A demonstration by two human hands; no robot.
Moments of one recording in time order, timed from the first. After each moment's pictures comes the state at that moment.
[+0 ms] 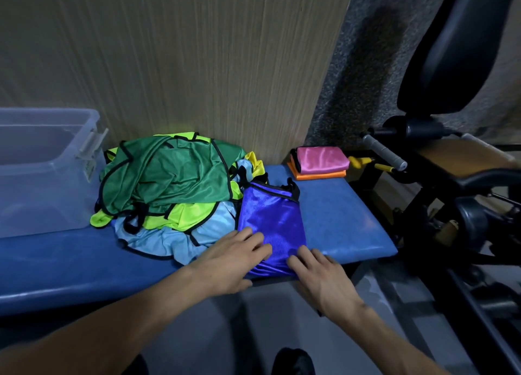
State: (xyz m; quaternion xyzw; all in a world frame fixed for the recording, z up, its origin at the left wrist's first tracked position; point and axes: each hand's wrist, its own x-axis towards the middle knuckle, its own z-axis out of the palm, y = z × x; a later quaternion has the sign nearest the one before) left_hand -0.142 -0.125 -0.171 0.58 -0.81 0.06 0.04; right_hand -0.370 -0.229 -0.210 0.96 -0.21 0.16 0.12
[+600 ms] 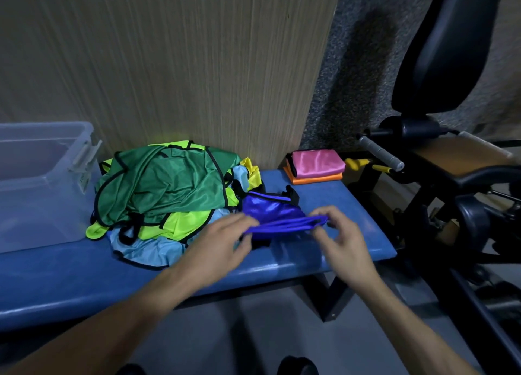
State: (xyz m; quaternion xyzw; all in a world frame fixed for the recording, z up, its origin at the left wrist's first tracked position) left_hand -0.137 -0.125 -0.143 0.60 -0.70 0.05 0.37; right_hand -0.366 -0.248 -0.131 0.79 -0.32 0.39 -0.34
